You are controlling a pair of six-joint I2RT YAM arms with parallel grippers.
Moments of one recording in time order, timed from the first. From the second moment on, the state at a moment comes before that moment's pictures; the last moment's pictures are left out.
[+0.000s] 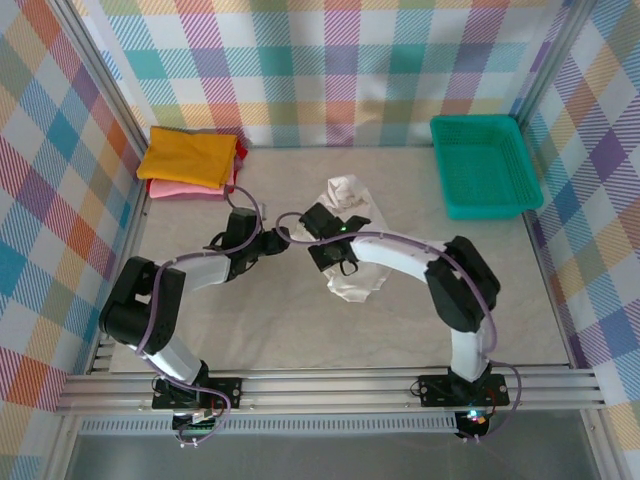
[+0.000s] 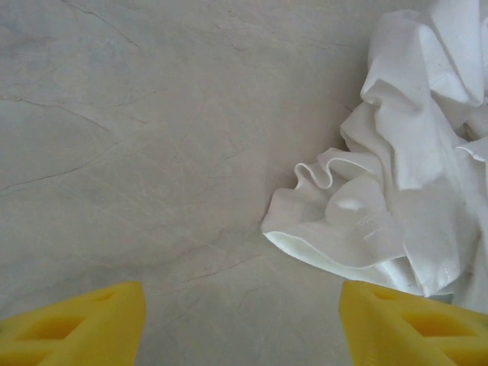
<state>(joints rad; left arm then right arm) -0.35 1.63 0.77 0.18 0.10 -0.45 0.83 1.86 1.40 -0.62 0.21 0.22</state>
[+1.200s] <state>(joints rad) -0.39 1.33 0.94 -0.09 -0.17 -0.39 0.44 1.10 1.23 -0.71 0.18 0.15</state>
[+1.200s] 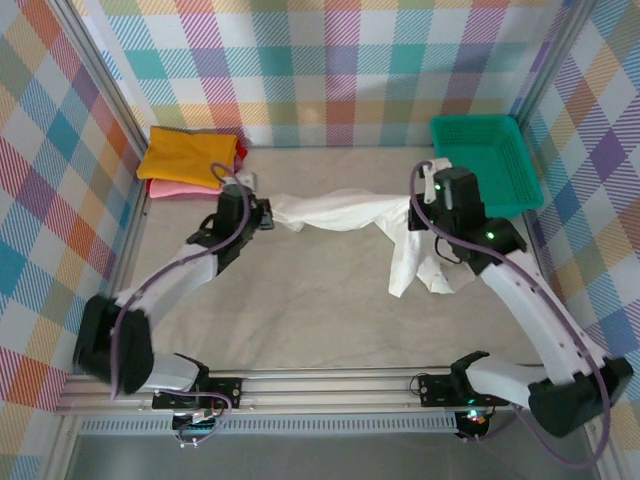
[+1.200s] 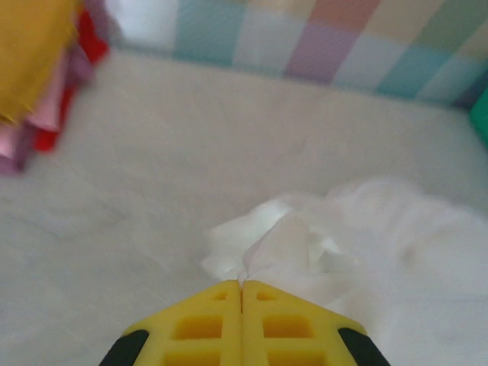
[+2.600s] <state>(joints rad) -0.25 0.84 0.69 -0.39 -0.19 -0.34 0.43 0.96 1.07 -0.62 -0.19 0.24</state>
